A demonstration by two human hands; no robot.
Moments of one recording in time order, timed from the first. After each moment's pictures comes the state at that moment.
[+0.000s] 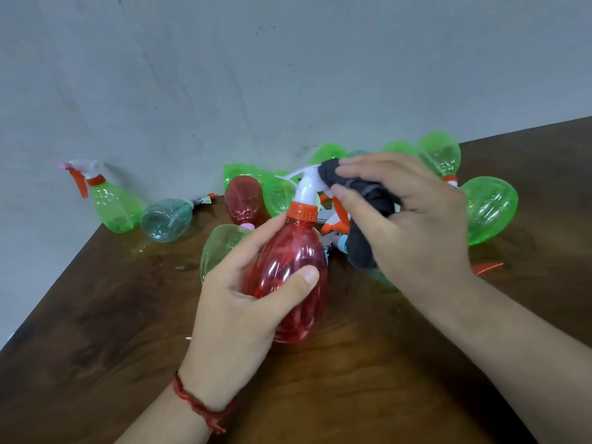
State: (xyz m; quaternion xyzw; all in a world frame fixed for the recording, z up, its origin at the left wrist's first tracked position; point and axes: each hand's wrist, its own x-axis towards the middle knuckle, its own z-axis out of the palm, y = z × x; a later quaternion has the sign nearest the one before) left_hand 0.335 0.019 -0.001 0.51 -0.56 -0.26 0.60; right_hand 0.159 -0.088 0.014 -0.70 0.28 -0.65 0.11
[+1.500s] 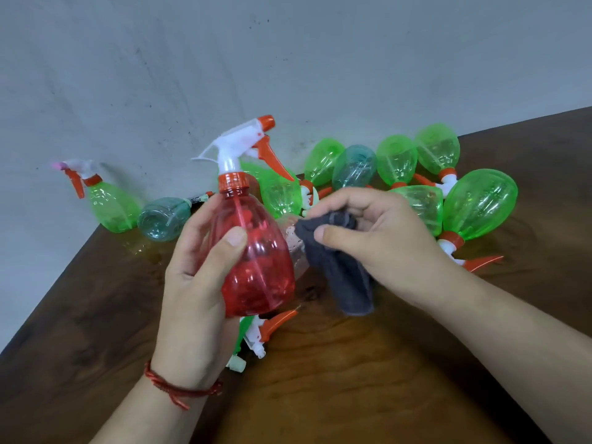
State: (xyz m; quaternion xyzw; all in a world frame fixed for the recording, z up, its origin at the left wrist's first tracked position) left_hand 0.356 0.013 0.005 0.44 -0.43 -0.36 0.70; right_hand 0.164 -0.092 -0.001 -0.67 0.25 -0.49 0.51
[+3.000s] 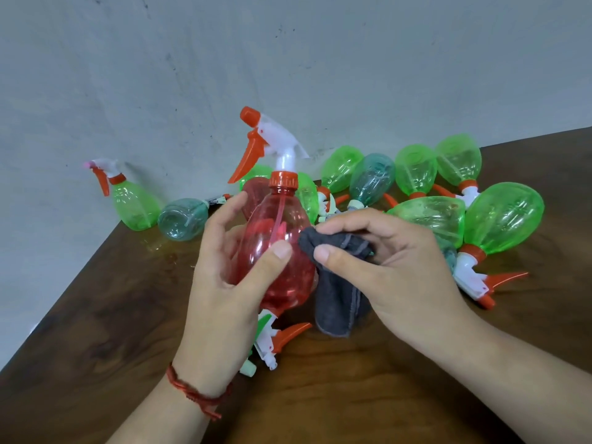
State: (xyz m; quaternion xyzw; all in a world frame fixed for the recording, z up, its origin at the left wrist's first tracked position) left_hand 0.357 0.018 0.006 0.49 -0.52 -0.27 0.65; right_hand 0.179 -0.056 -0.005 -0.65 0.22 -0.55 0.47
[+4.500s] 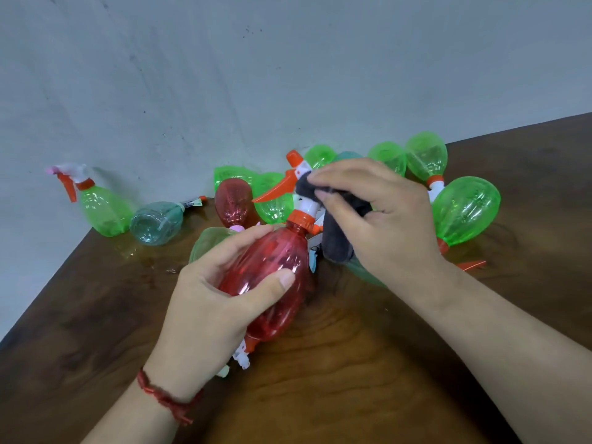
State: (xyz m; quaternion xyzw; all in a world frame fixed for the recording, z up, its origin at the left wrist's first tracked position) left_hand 0.350 0.019 0.005 0.55 -0.57 -0.27 0.54; right_hand 0.156 -0.106 0.009 -0.75 0.24 -0.61 0.11
